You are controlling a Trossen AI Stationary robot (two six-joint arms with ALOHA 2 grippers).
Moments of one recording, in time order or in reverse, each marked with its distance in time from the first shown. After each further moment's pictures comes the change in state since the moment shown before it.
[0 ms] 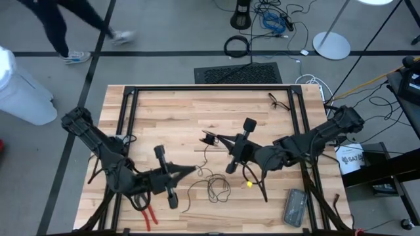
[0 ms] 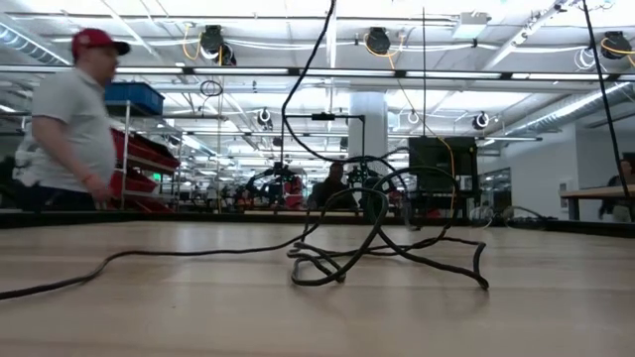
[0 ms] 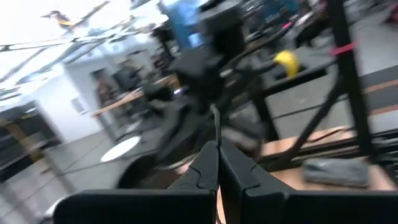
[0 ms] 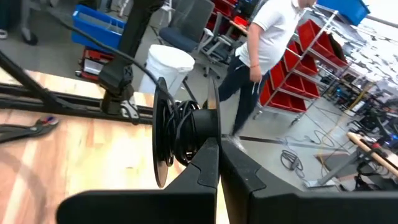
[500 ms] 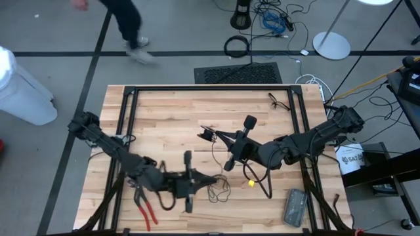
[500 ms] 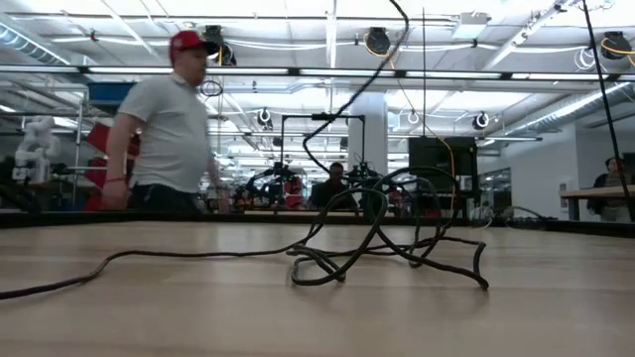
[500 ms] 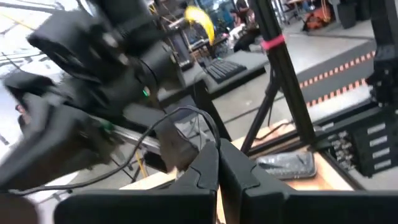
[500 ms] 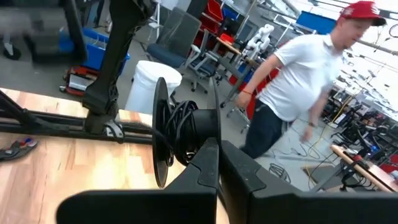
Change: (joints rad) left arm 0.144 0.131 0.000 0.008 0.385 -0.041; right arm -0.008 0.001 0.000 0.142 0.018 -0.133
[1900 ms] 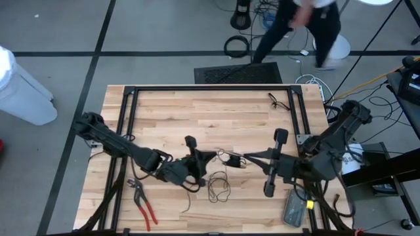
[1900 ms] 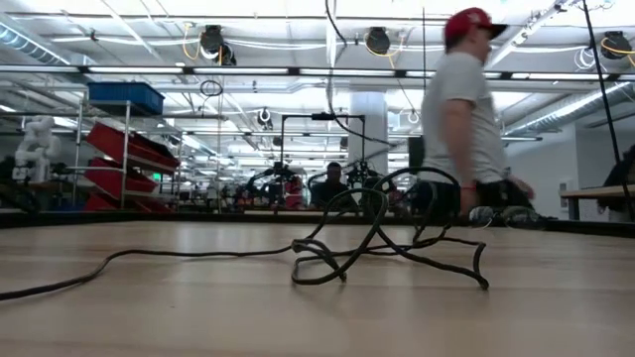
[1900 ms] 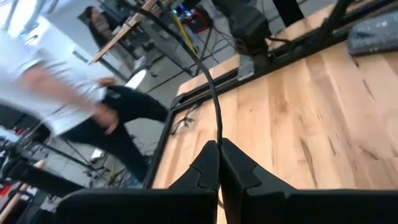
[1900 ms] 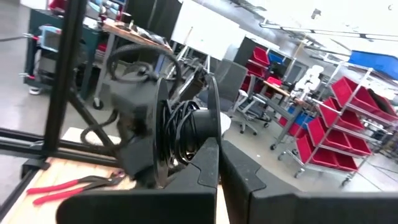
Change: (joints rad) left arm 0.130 0.039 0.000 -0.367 -0.272 -0.105; right arm 0.317 -0.177 0.000 -0.031 0.030 -0.012
